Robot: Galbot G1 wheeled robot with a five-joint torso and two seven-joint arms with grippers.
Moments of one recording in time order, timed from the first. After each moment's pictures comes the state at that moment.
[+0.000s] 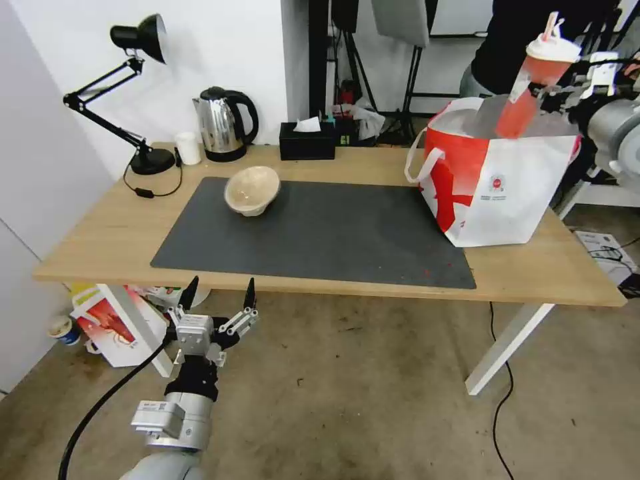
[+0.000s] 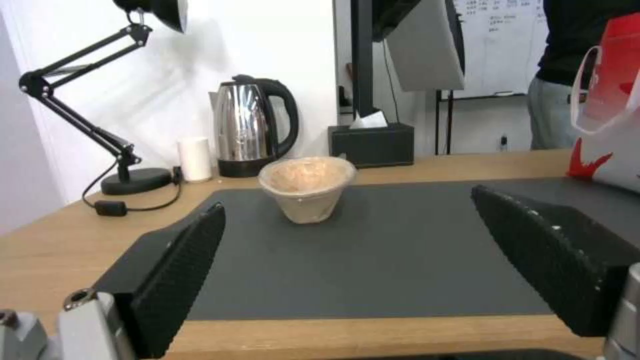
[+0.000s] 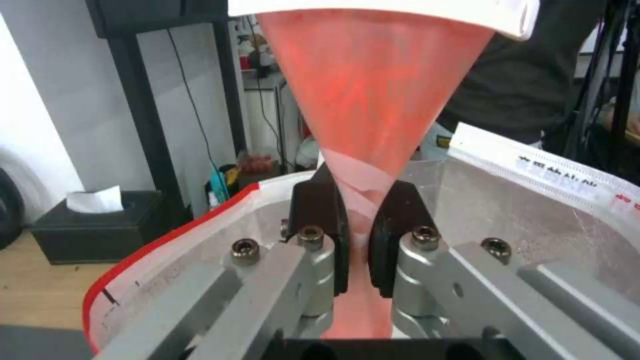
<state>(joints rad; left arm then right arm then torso) 1.80 -1.59 -0.50 -2.35 0.00 -0.06 0.06 -0.30 0.55 0.16 1.64 1.21 -0.52 0.26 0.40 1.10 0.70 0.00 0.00</state>
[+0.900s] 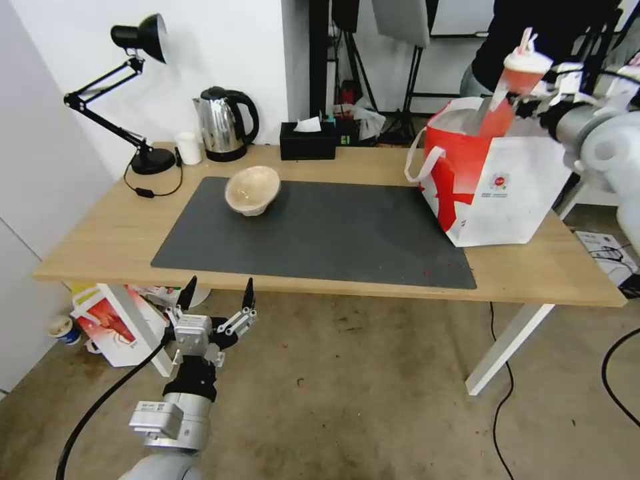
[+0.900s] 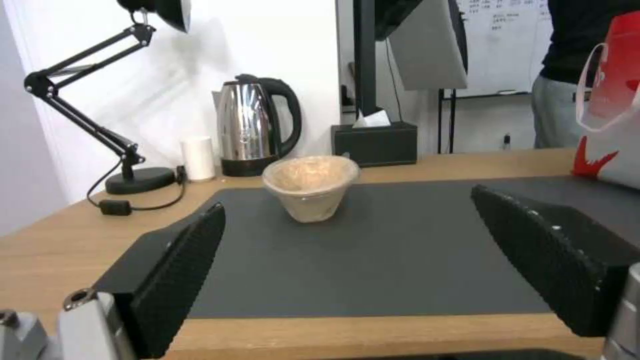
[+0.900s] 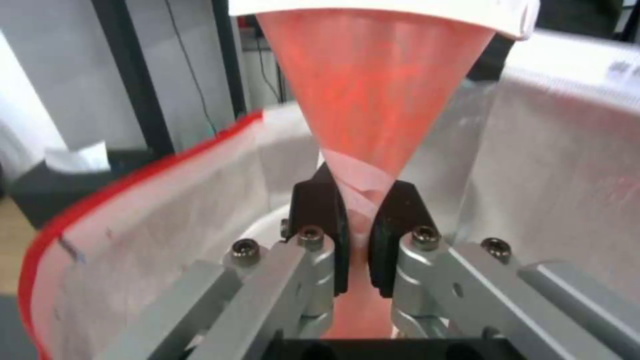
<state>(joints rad) 1.80 -1.59 -0.51 -2.35 0.01 -0.07 0.06 -0.31 0.66 0.11 1.55 1.11 -0.53 0.25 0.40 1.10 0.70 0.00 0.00</state>
